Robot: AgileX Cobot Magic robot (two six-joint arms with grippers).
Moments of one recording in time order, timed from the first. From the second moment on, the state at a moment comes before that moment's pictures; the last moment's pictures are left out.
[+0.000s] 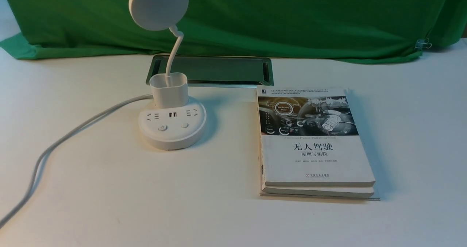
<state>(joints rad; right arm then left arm) 0.11 0.00 0.01 -0.05 0.24 -0.02 -0.07 0.00 0.01 0.00 -0.55 -0.02</state>
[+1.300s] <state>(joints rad) 0.11 0.00 0.01 -0.05 0.24 -0.02 -0.37 1.47 -0.91 -0.39 0.52 0.09</state>
